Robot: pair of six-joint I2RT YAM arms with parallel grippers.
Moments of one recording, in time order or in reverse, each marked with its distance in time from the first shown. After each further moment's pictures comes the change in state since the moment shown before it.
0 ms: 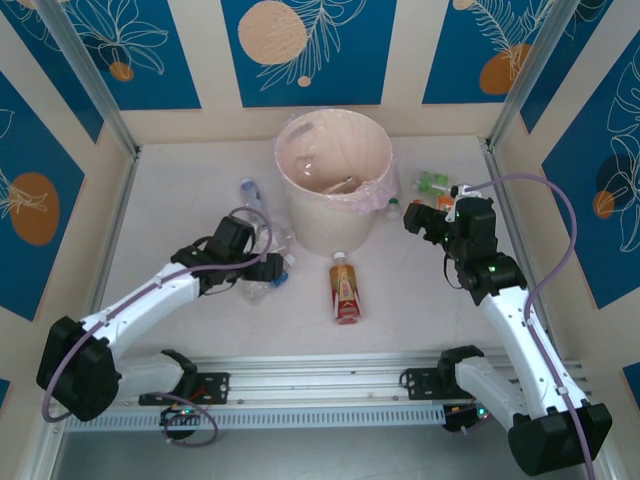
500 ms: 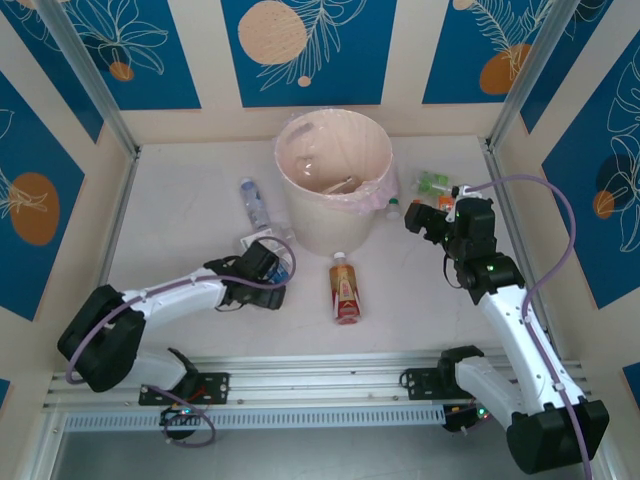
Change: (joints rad) left arm -0.146 0.167 -0.115 0.060 -0.149 0.037; right arm -0.020 0.015 -0.022 0.032 0.000 0.001
